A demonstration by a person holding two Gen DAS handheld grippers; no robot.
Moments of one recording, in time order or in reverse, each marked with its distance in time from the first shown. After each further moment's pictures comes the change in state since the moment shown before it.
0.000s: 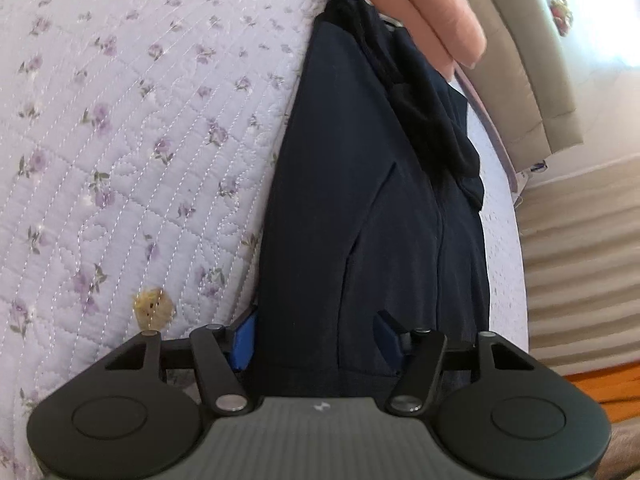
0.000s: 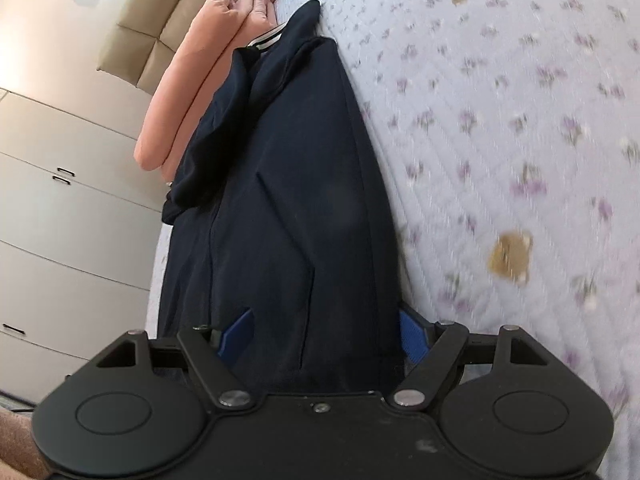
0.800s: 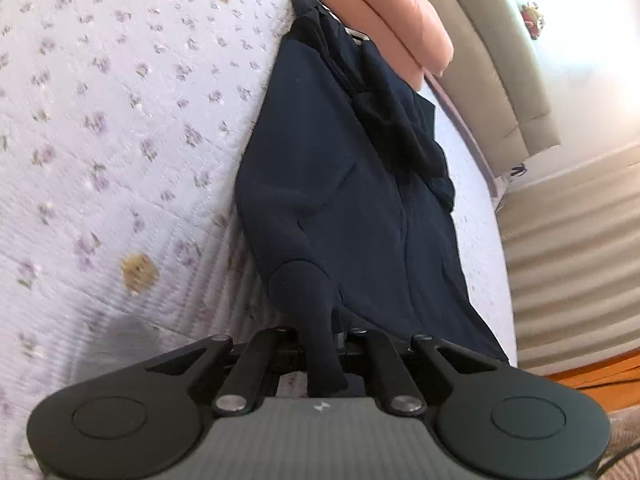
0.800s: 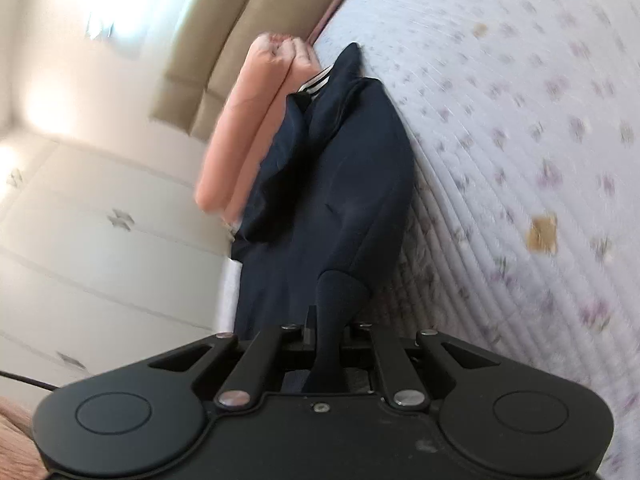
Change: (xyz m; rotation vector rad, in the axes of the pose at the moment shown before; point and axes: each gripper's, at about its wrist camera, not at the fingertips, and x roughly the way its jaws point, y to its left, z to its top) left arm -0.025 -0.021 -0.034 0.021 -0.055 -0.036; right arm -0.043 0.012 -0.020 0.013 -0.122 0.139
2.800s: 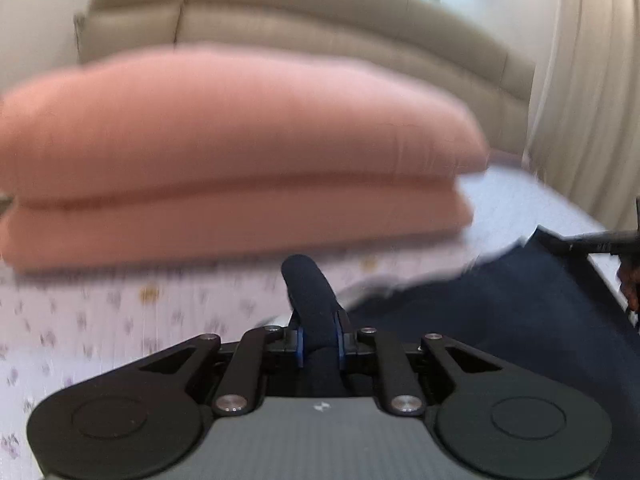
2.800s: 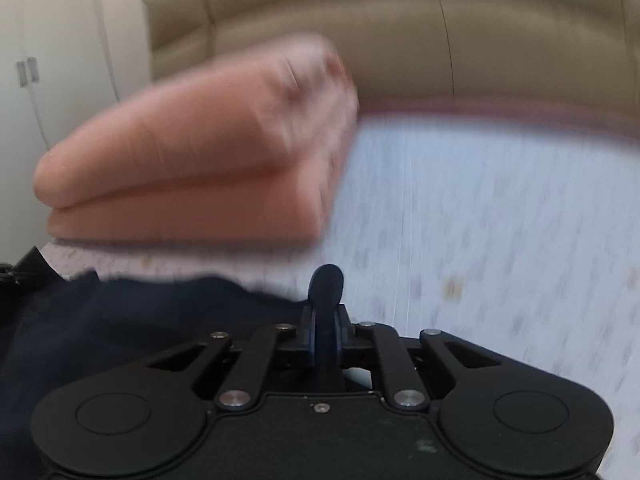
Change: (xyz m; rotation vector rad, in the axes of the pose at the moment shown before) left arm 0.229 -0.093 0.402 0.749 -0.369 0.147; right arm 0.367 0.091 0.337 -0.802 -0.190 -0.361
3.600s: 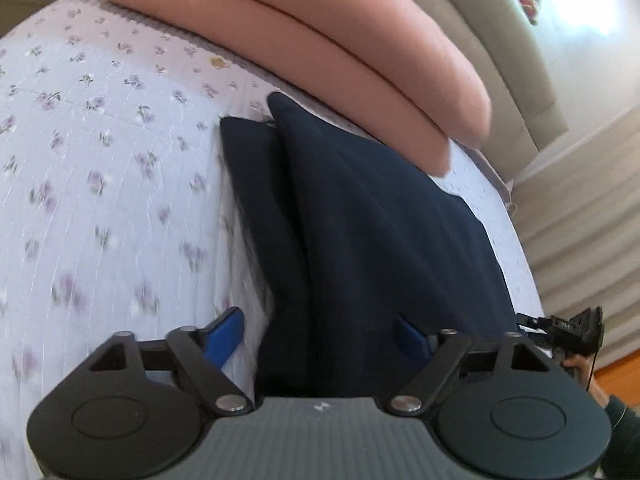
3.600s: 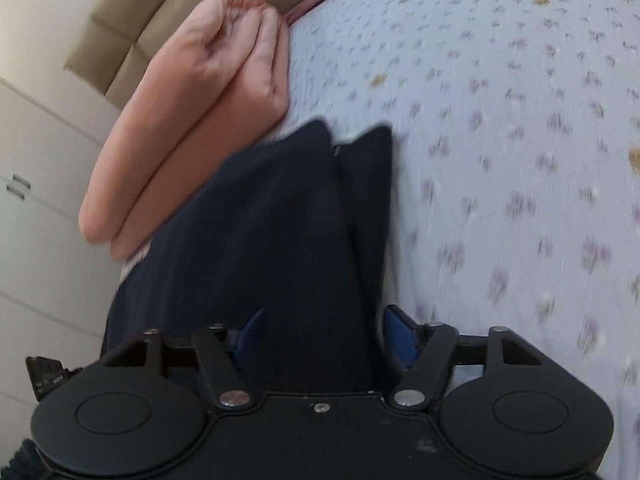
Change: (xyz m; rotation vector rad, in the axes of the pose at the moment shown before) left arm -0.082 0.038 -0.091 -0.488 0.357 -0.204; right arm -0.093 -0.050 -0.079 0.544 0.352 0.188
